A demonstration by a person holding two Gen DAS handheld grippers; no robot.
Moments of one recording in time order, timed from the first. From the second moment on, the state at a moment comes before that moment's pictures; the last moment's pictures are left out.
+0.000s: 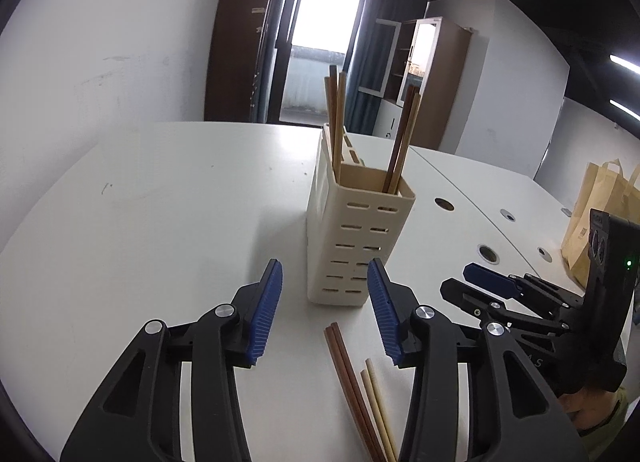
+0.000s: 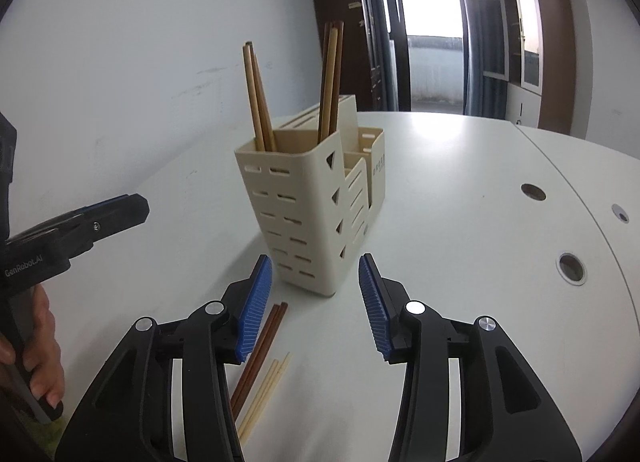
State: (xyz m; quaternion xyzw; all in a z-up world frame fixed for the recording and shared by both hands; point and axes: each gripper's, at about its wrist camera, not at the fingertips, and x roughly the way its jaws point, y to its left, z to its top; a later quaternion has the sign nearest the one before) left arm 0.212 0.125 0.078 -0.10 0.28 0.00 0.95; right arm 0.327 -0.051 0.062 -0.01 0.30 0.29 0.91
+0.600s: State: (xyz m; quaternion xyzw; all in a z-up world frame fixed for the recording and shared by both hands) left arm 0.229 0.127 0.036 -0.10 0.34 0.00 0.93; right arm 0.327 -0.028 0.004 -0.05 0.39 0.29 0.88
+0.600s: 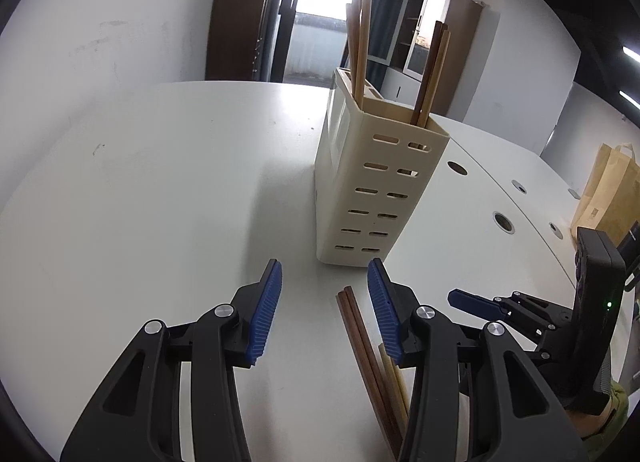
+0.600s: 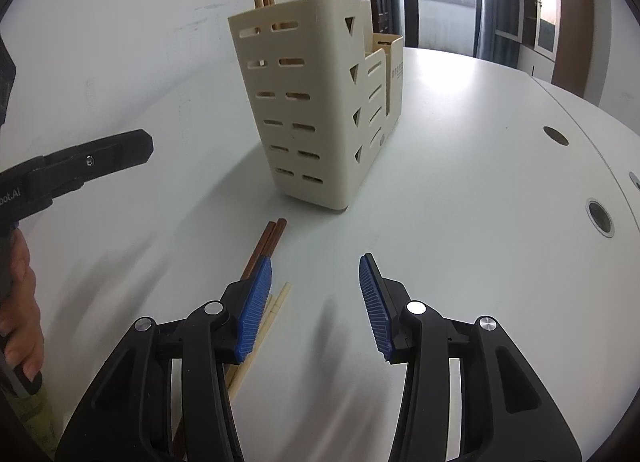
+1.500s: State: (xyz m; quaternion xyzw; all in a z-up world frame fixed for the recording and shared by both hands) left arm 0.245 0.140 0.003 -0.13 0.40 -0.01 0.91; right arm 0.325 -0.005 -0.031 -0.10 0.42 0.27 0.86
